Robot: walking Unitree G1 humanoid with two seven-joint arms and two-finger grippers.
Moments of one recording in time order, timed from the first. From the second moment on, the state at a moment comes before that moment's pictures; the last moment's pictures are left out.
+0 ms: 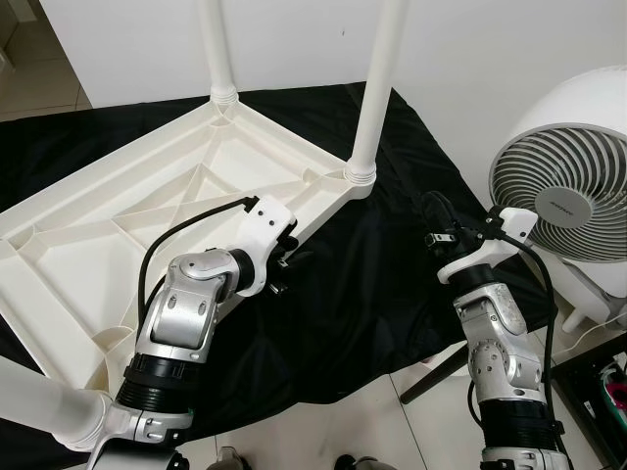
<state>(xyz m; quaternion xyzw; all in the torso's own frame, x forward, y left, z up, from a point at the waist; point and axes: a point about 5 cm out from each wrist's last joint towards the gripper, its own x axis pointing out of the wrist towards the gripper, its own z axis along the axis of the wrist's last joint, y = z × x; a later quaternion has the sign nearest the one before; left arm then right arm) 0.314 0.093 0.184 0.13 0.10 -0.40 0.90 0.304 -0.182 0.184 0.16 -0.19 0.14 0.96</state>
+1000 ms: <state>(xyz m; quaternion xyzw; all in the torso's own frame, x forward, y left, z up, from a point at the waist) 0.310 0.078 0.200 0.07 0.00 -0.41 0.91 0.305 -0.182 0.186 0.16 -0.19 0.14 0.96</state>
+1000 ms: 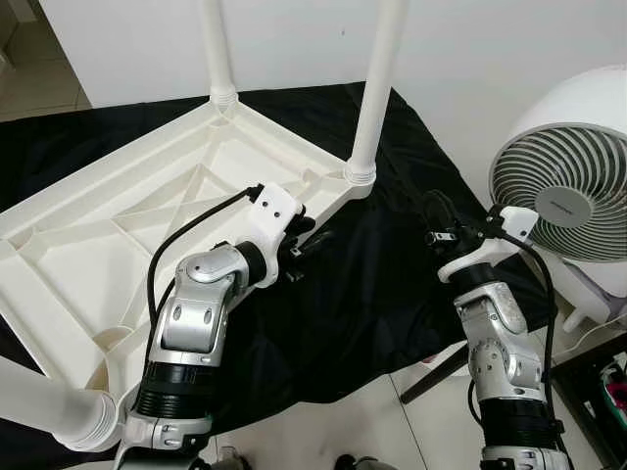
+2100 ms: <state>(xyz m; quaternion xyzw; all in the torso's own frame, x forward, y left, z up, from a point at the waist) 0.321 0.083 0.214 0.01 -0.05 -0.28 0.96 0.306 -0.182 0.189 0.16 -0.20 0.14 0.96</state>
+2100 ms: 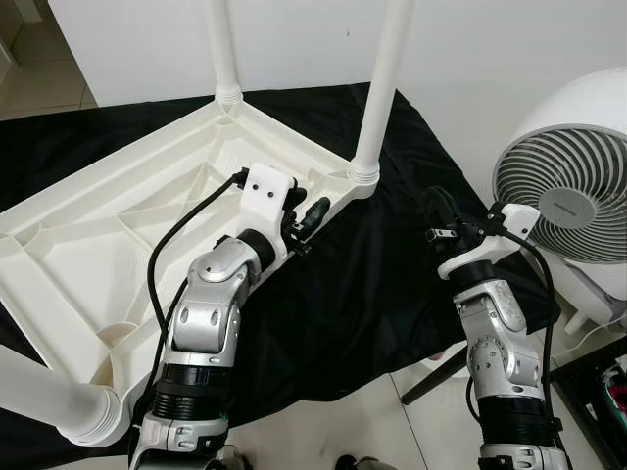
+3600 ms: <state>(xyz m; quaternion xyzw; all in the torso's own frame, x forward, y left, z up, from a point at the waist) 0.333 0.173 0.189 -0.12 -0.03 0.20 0.97 0.305 -0.175 0.186 0.17 -0.19 0.13 0.96</state>
